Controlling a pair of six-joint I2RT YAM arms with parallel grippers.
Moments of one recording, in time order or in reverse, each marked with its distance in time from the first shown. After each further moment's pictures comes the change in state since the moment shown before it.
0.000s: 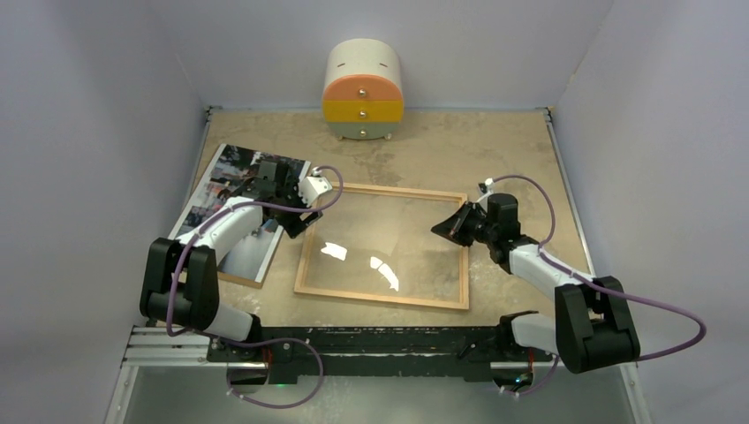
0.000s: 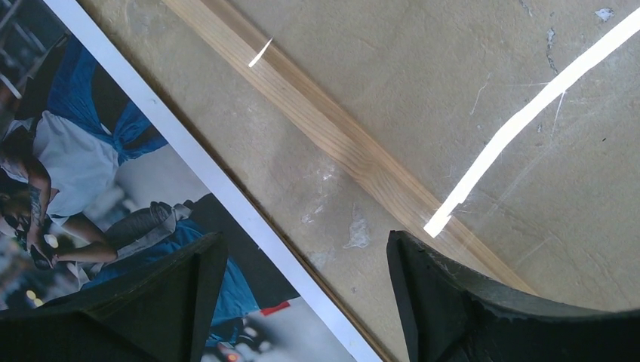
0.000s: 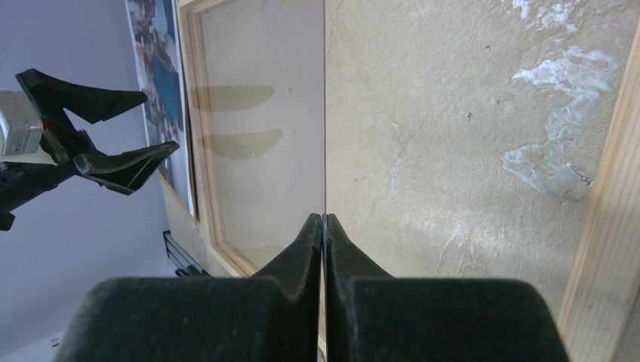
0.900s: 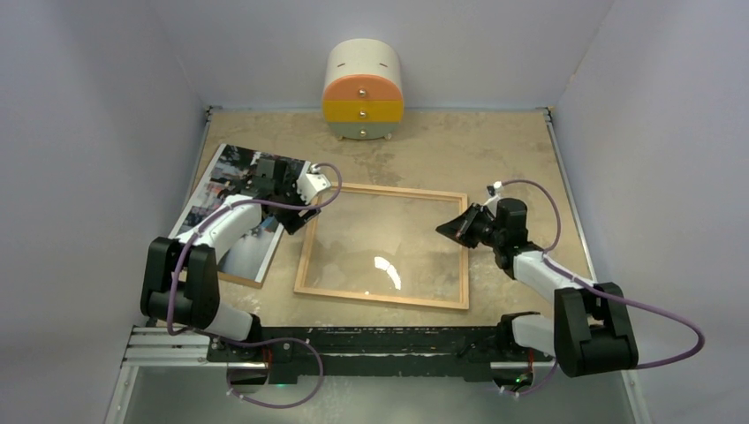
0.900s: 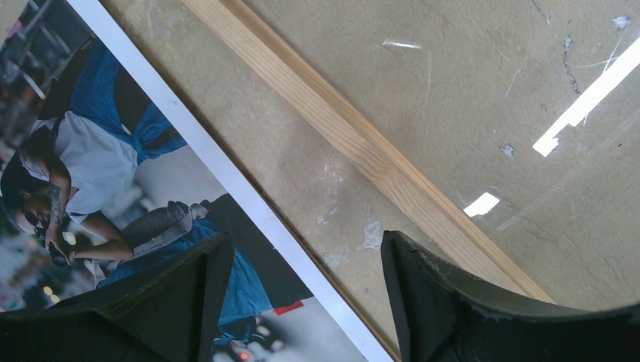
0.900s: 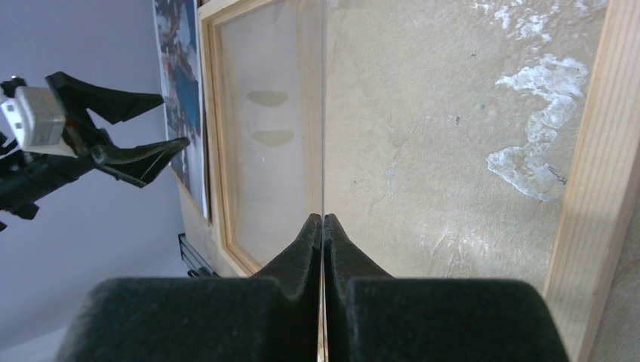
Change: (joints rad) left arm 0.014 0.003 0.023 -0.006 -0.001 0.003; right arm -0.069 -0.027 -0.056 0.070 -0.061 0.006
